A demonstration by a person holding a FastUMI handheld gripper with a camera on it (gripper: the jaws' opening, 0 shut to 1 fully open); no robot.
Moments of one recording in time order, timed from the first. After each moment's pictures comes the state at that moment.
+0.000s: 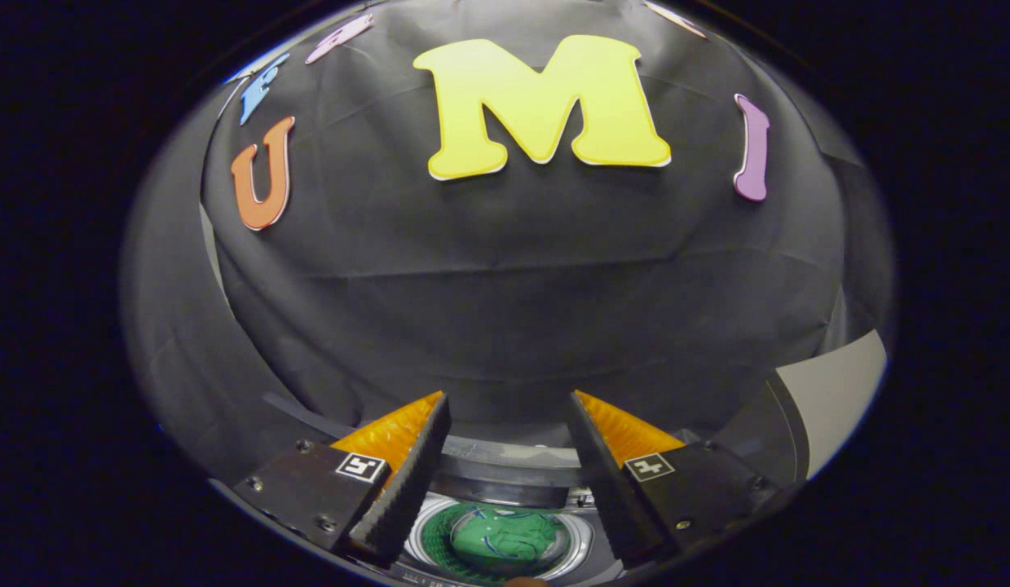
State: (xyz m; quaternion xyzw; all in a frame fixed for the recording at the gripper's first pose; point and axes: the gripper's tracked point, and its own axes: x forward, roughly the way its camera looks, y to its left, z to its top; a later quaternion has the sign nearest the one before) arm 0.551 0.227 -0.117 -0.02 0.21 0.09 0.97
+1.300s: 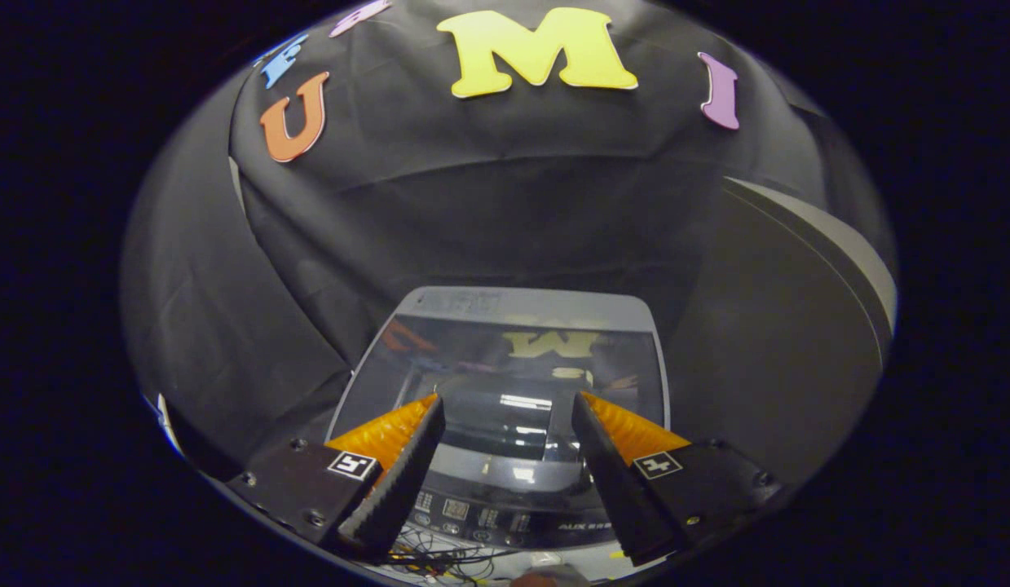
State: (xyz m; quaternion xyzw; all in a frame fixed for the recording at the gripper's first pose) arm 0.382 0.184 -0.246 -0.04 0.31 0.10 0.95
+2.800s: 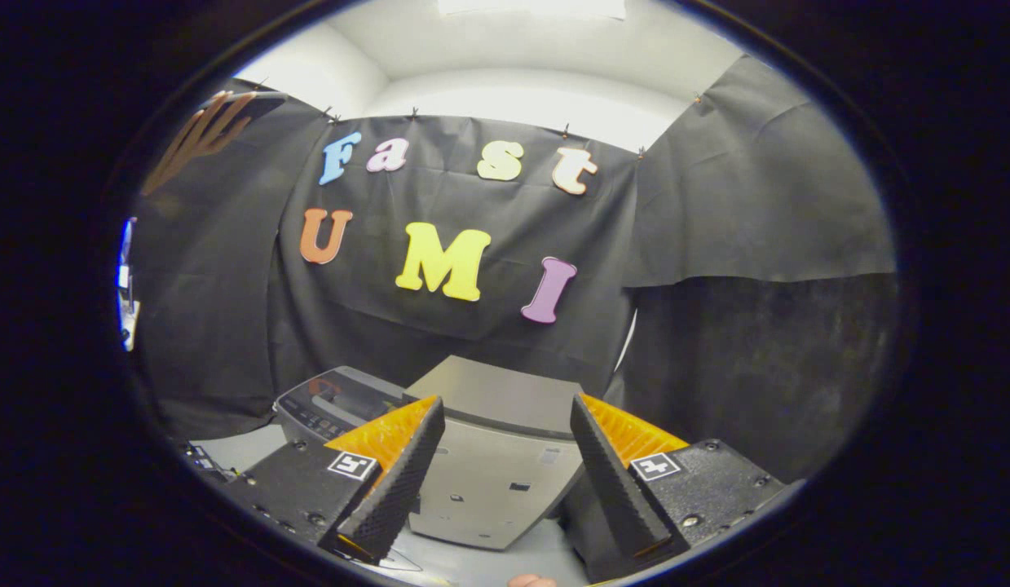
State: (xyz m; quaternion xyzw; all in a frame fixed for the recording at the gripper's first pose) arm -0.033 -0.178 0.029 -0.15 -0.02 0.04 0.99
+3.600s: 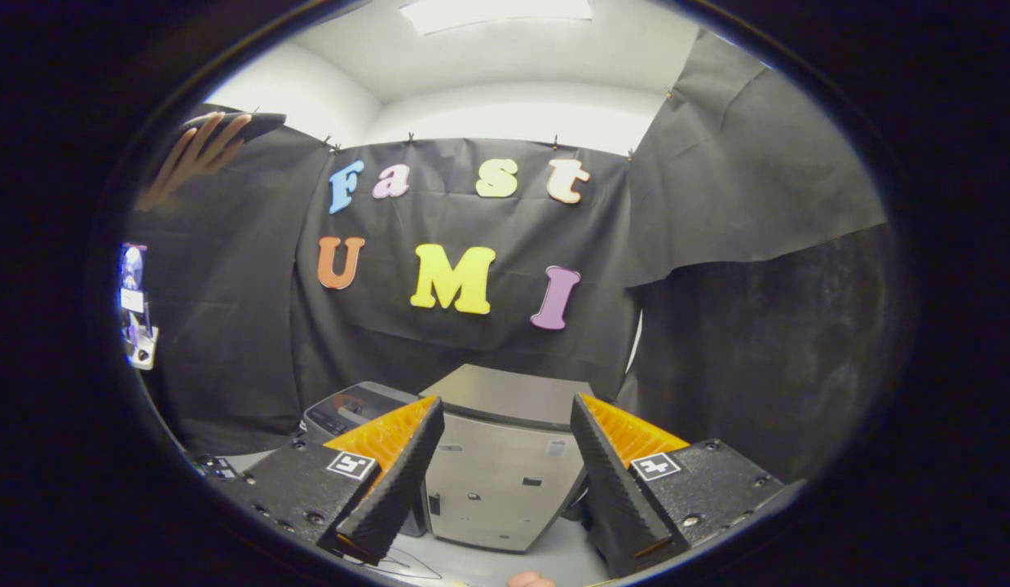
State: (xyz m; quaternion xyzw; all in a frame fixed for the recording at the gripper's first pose) arm -0.075 -0.201 0.027 -0.11 -0.04 0.08 0.99
